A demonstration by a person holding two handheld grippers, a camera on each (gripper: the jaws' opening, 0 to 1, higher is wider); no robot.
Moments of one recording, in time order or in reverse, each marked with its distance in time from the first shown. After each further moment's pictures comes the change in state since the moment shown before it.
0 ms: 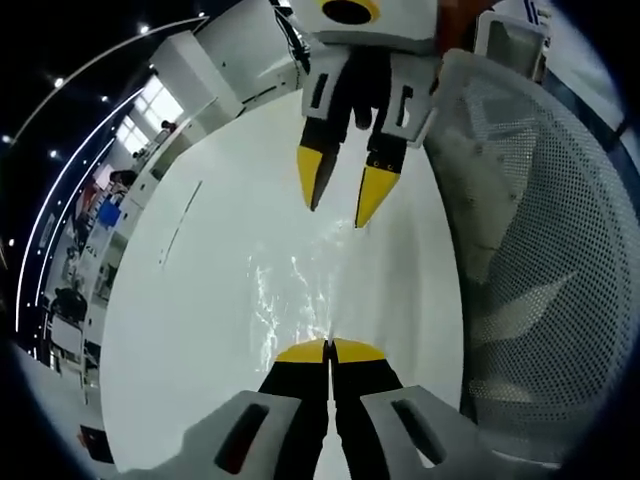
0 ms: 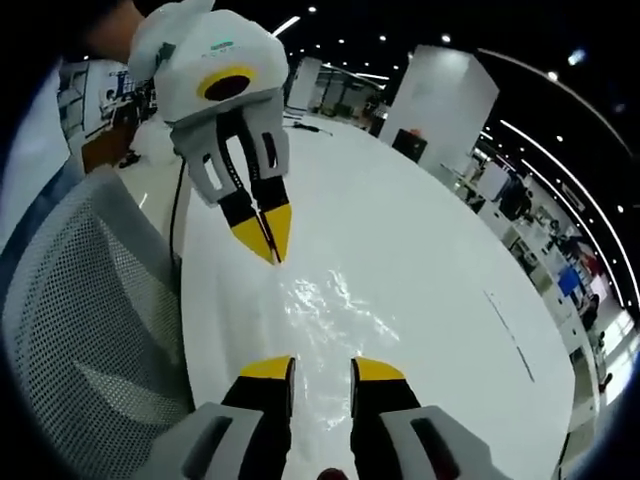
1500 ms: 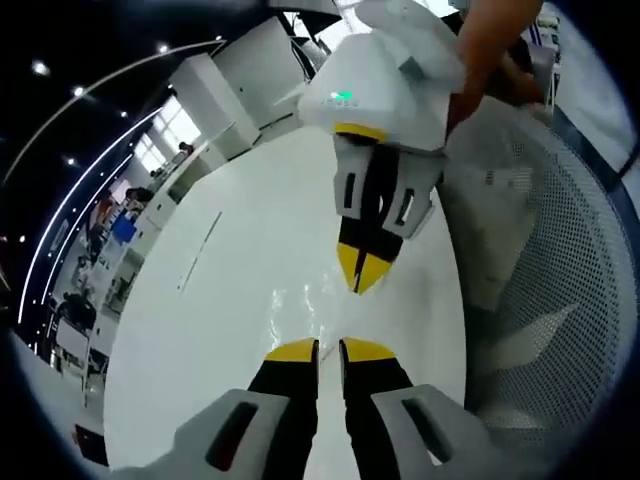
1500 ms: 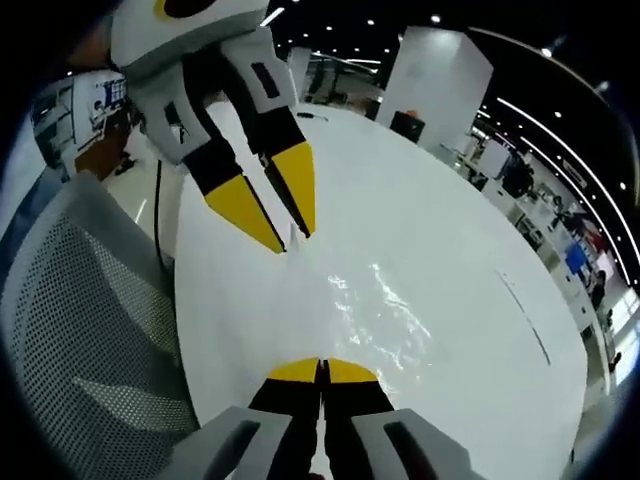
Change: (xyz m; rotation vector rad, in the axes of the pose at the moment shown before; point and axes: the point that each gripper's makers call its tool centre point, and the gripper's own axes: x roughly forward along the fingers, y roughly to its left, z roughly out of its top) left arm -0.017 0.012 0.041 -0.020 -0.136 0.060; right arm 0.021 0.002 -0.005 0.079 0.052 0.019
